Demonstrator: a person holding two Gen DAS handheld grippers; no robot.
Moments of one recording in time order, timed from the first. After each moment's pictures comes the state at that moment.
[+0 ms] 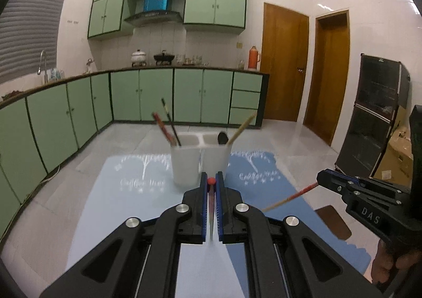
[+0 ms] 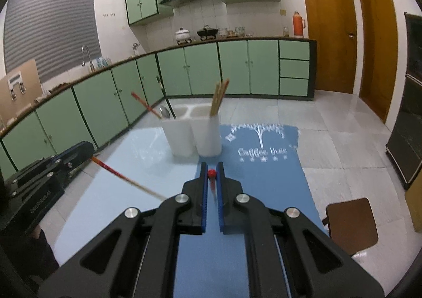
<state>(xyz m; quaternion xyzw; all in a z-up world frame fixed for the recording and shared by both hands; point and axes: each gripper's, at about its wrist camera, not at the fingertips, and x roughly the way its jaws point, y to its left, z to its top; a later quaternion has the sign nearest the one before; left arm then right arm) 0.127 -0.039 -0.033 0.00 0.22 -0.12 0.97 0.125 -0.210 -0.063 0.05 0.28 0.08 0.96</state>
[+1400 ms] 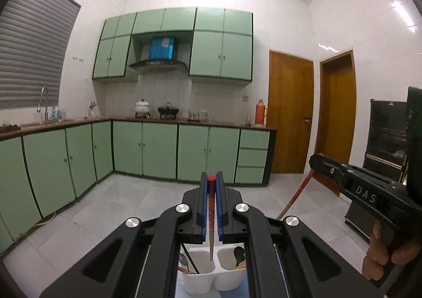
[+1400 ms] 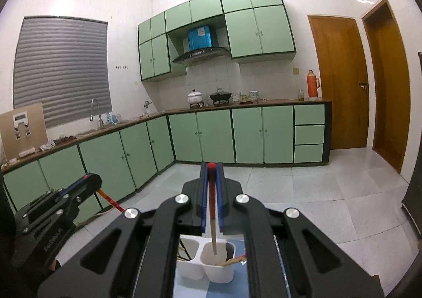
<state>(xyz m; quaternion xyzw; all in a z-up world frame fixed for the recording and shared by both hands) 0.265 -0.026 0.076 -0.02 0.09 -0.10 0.99 0.279 -0.203 0.074 0.05 0.12 0.10 0.99</state>
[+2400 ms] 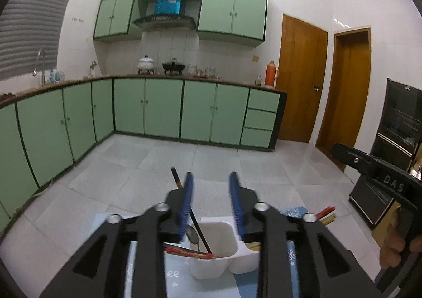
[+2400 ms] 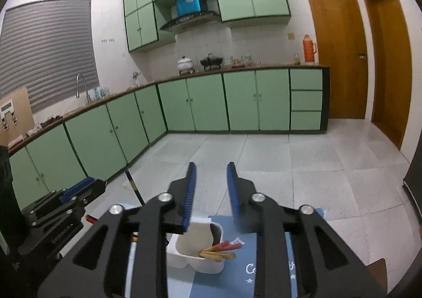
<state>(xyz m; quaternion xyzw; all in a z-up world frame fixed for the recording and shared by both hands) 0.330 -0.006 0.006 -0.03 0.19 -0.09 0.98 0.346 -0.194 0.005 0.06 0.20 0.08 0.98</state>
